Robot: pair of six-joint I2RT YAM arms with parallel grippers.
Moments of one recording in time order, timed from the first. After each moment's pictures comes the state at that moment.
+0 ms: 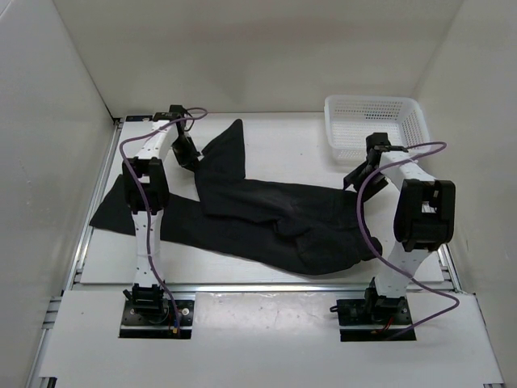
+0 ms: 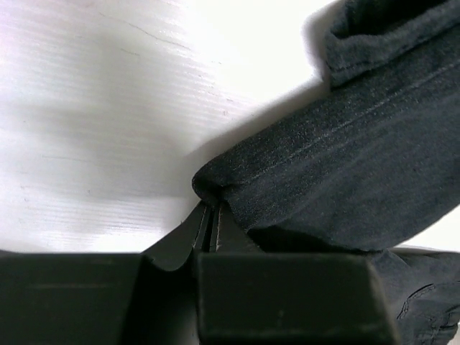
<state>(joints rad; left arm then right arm) -0.07 2.46 2.21 -1.13 0.13 -0.47 0.00 1.81 1.28 -0.78 -0.01 0.87</state>
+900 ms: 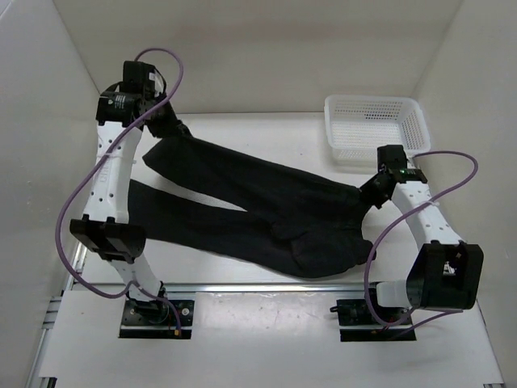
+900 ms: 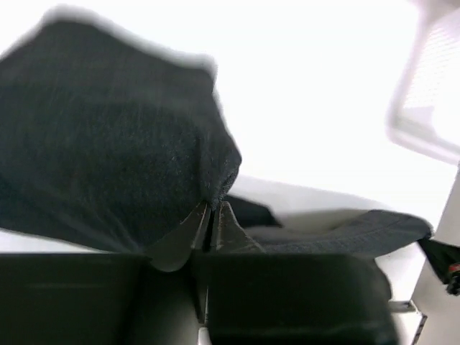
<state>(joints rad) -0.11 1.73 2.11 -1.23 0.06 -0.49 0.02 1.36 1.03 -0.75 0.12 0.88</state>
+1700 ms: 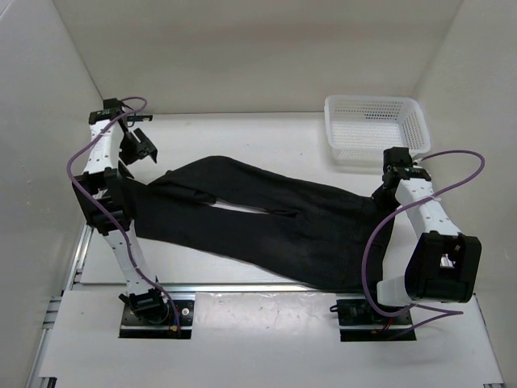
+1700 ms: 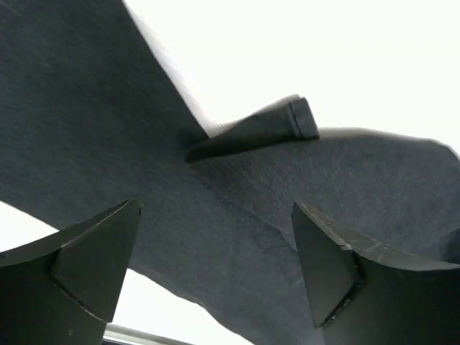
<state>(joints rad) 0.22 2.09 1.98 -1.15 -0.03 -0.45 -0.05 1.40 1.03 -0.81 0.31 0.76</state>
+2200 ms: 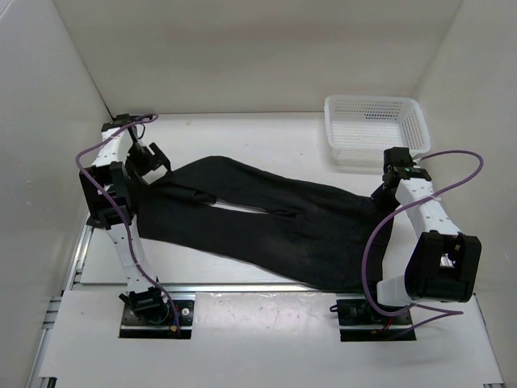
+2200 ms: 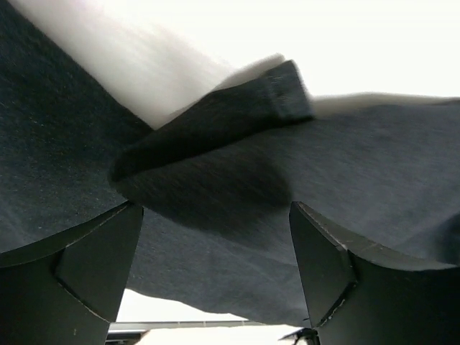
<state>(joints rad) 0.21 2.18 1.87 -1.10 0.17 -0.44 -0.05 1.40 1.03 -0.81 0.28 0.74</state>
